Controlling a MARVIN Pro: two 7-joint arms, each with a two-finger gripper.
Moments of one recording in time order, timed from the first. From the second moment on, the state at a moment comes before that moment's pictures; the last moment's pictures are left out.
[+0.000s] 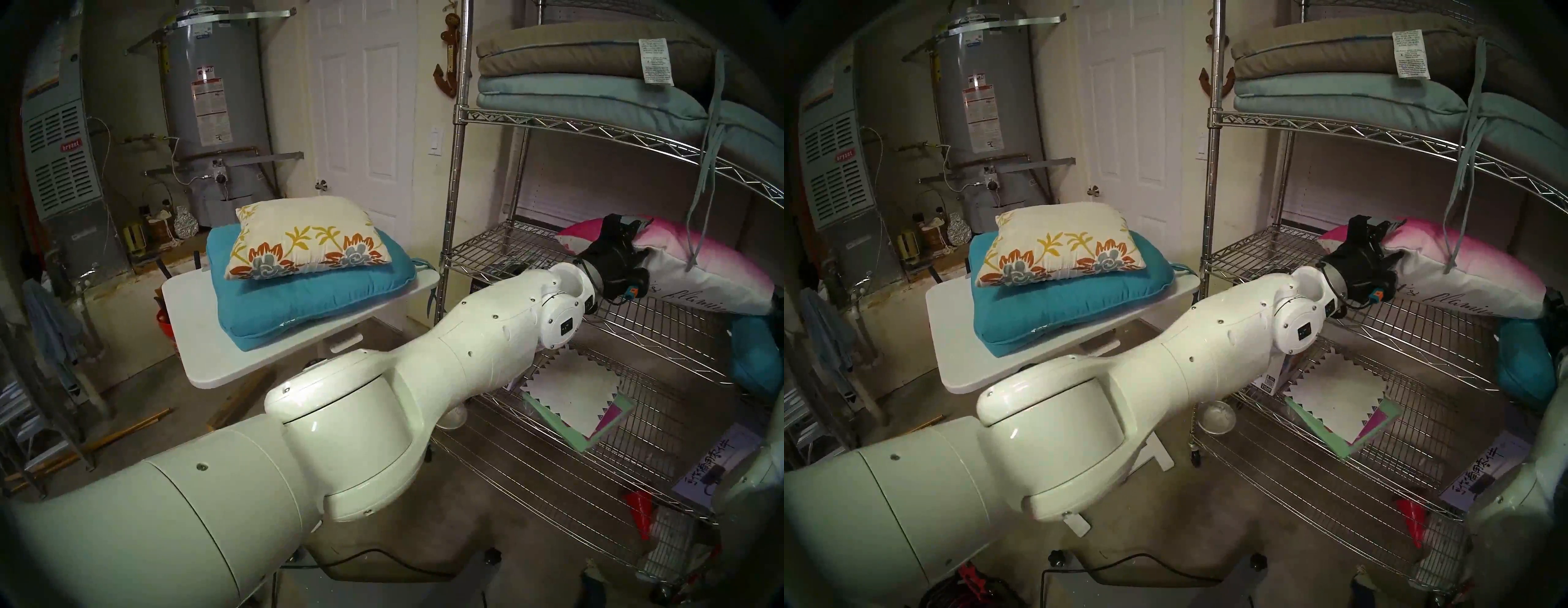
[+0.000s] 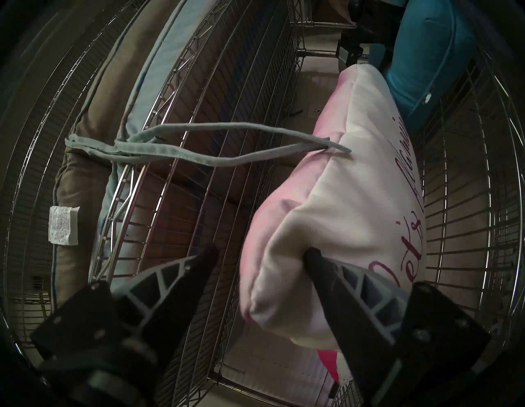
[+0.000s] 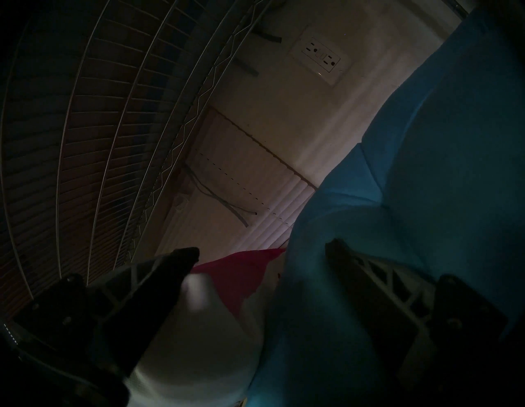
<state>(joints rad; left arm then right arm) 0.48 -2.00 -0.52 -0.63 0.68 -0.26 0.30 -1.03 -0.82 2.64 -0.91 0.70 0.65 0.46</state>
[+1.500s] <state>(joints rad) 0.46 -2.00 -0.46 -0.63 0.58 -0.21 0.31 -0.97 -0.84 2.61 -0.90 0.74 0.74 0.45</state>
